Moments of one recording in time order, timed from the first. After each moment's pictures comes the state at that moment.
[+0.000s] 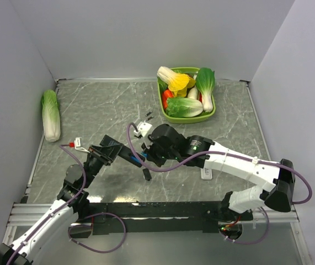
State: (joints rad) left arm -0.48 0.38 0.04 0.50 0.04 -1.15; right arm 1.10 1.34 1.23 -0.61 0.03 0.06
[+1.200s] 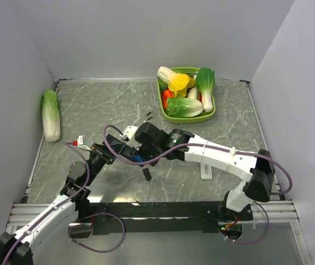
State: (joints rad) left arm -0.48 0.52 0.04 0.63 0.06 -1.21; right arm 1.12 1.56 1.43 -0.80 0.03 0.00
